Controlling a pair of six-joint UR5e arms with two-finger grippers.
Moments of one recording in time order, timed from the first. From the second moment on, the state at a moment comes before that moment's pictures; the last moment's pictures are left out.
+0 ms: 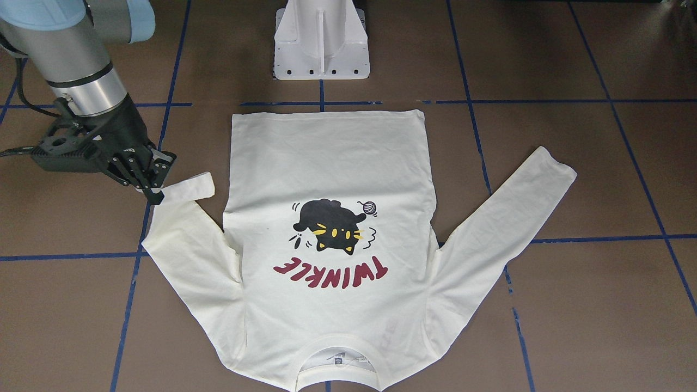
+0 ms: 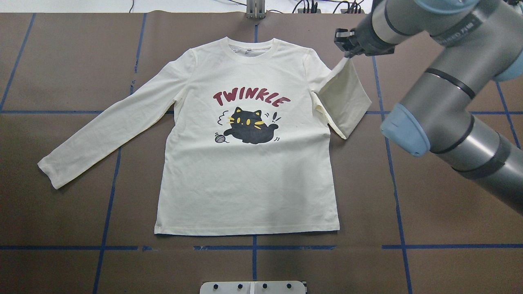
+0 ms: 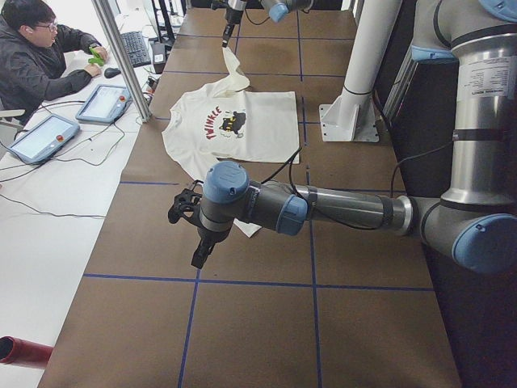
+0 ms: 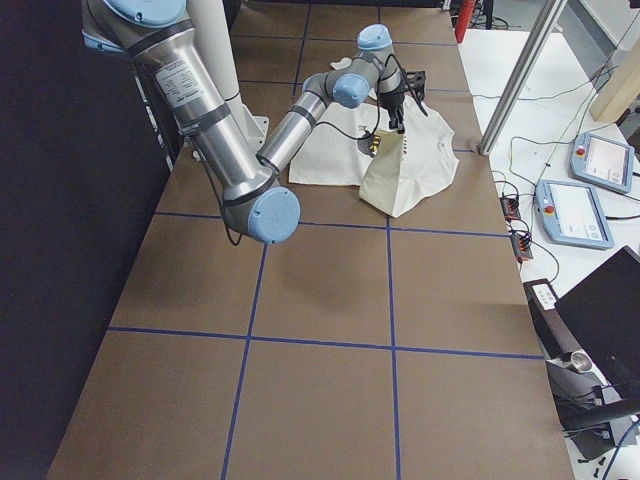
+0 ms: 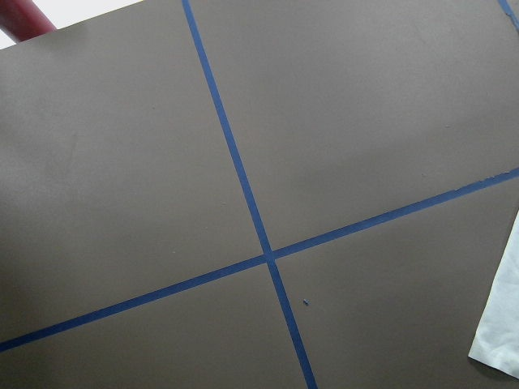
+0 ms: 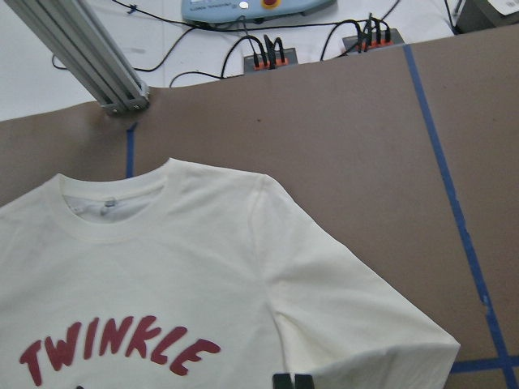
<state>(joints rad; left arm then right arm) -1.65 -1.52 -1.74 -1.77 -2.36 0.15 0.88 -0.91 1.83 -1.58 1.85 1.14</state>
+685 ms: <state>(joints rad) -1.65 -1.51 -1.75 -1.77 -2.35 0.15 0.66 -0.50 1.34 -1.51 1.57 1.19</state>
